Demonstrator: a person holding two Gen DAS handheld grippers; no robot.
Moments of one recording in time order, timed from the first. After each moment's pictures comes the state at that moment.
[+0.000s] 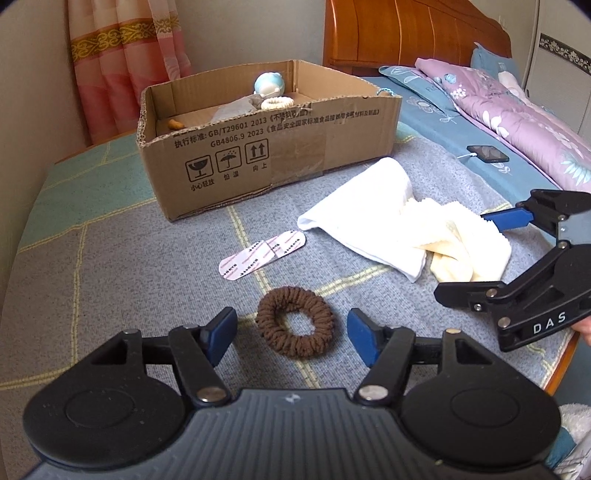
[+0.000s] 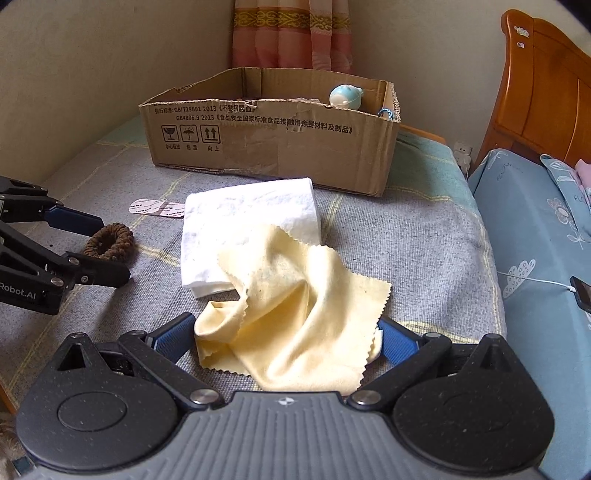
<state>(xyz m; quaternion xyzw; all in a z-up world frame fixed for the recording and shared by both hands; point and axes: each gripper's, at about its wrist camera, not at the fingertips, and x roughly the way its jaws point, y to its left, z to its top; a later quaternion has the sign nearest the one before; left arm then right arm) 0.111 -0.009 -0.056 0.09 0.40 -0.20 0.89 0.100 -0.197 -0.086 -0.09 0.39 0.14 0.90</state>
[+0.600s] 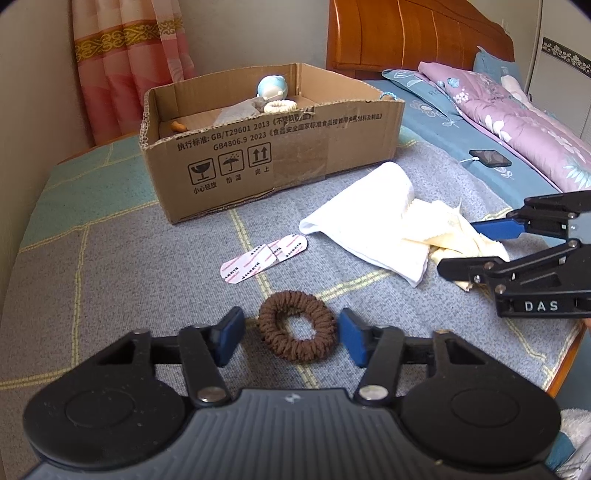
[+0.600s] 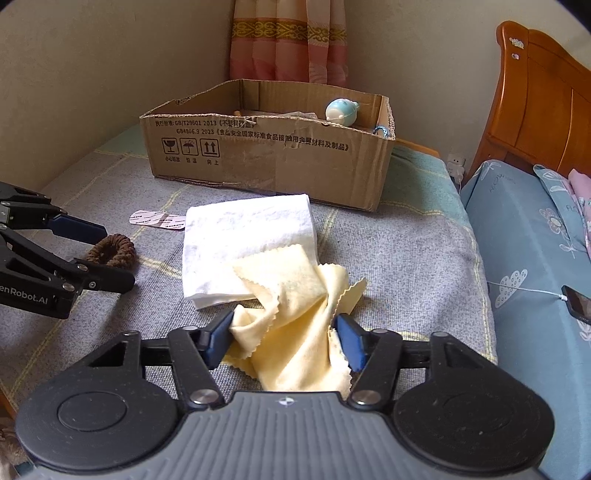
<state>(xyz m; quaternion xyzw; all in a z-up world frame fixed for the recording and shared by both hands) 0.112 -0.008 -0.054 0.08 0.40 -0.20 0.89 0.093 -0.195 -0.078 -0.09 0.38 0.13 0.91</state>
